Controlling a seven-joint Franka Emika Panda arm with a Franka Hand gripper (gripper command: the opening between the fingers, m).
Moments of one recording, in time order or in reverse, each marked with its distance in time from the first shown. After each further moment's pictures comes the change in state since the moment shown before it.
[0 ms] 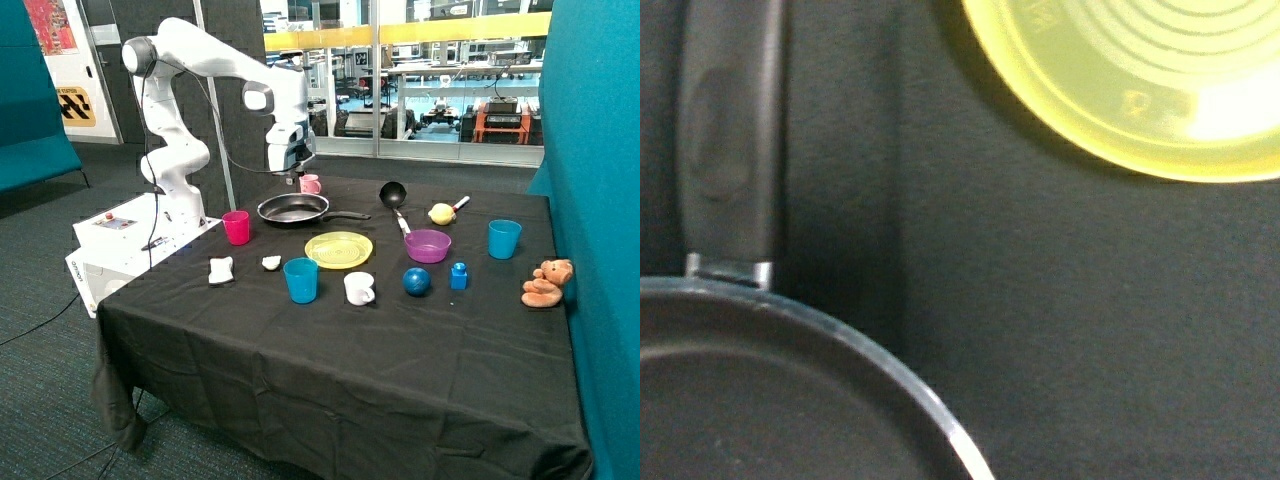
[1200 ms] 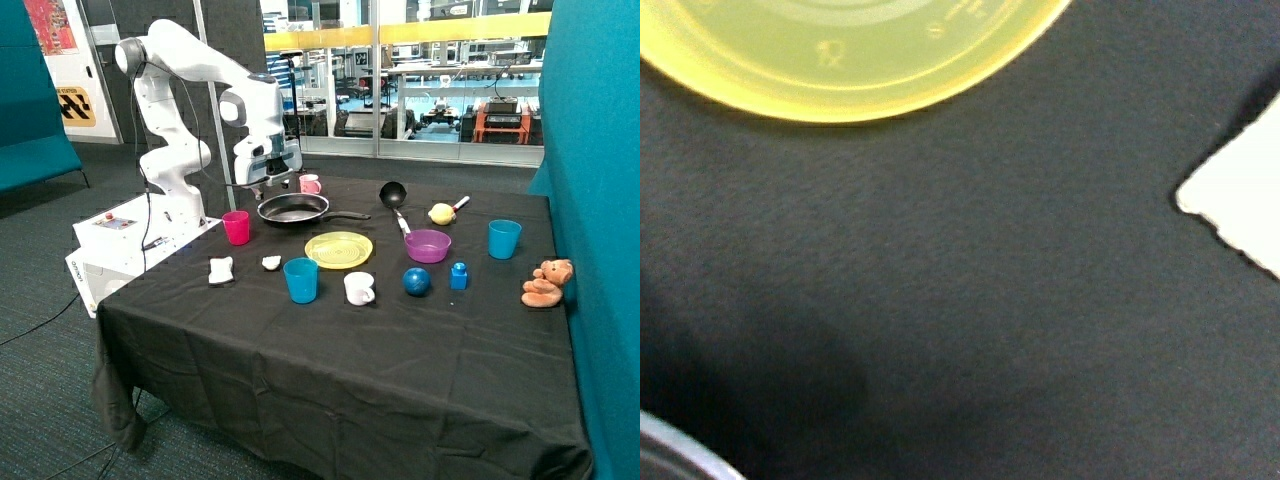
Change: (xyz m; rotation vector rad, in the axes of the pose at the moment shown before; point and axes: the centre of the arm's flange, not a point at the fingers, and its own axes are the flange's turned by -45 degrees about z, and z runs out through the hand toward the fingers) arm -0.034 0.072 0.018 -0.002 0.000 0.310
